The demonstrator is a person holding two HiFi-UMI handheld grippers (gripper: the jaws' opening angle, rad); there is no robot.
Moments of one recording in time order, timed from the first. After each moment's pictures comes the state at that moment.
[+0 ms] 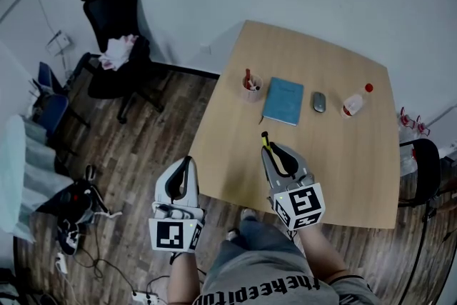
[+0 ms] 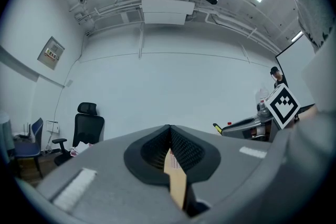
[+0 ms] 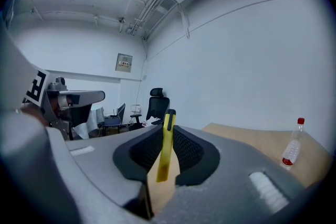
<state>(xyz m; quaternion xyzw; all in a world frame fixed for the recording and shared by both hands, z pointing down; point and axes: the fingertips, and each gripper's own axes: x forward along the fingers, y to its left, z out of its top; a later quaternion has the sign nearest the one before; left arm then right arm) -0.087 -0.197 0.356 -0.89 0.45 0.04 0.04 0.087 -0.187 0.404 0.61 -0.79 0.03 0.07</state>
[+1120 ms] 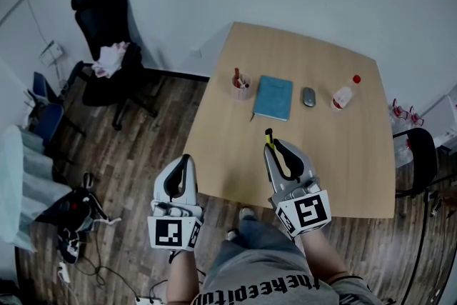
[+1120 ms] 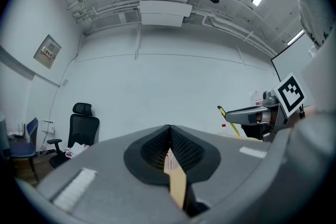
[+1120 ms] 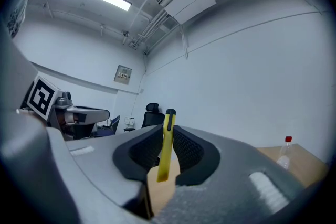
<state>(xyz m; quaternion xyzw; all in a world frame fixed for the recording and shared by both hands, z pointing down) -0.076 -0.183 0.351 -0.90 0.43 0.04 0.04 0.094 -0.147 0.350 0.63 -0.78 -0.05 0.02</state>
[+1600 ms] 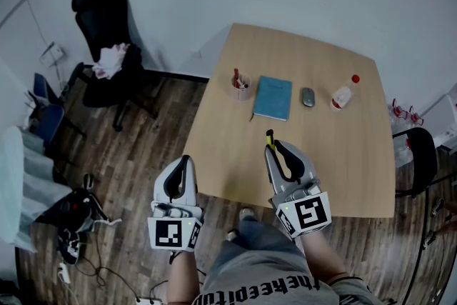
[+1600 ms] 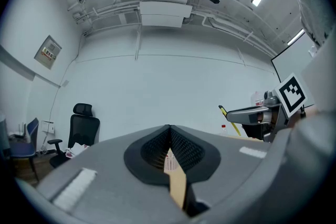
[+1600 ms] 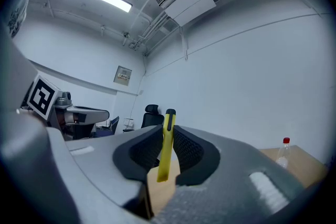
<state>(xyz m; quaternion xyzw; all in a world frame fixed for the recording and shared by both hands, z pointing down) -0.076 -0.178 0.349 -0.90 0.43 0.05 0.04 0.095 -0.140 0.347 0.63 -0.77 -0.06 0.01</state>
